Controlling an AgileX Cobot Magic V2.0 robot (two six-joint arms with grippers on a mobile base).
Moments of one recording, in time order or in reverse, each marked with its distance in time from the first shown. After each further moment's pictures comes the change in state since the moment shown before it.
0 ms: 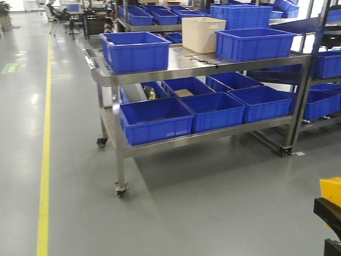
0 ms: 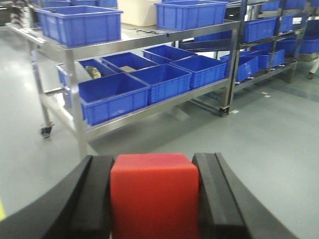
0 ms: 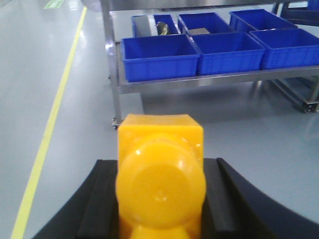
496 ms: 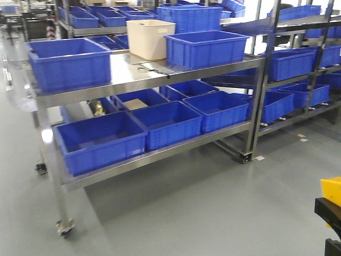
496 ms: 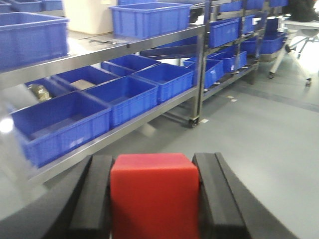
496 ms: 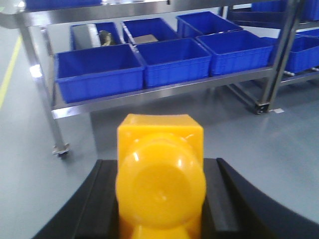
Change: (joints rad) left arm 0.000 0.000 0.000 0.000 0.000 0.000; right arm 0.000 0.000 0.000 0.000 0.000 0.000
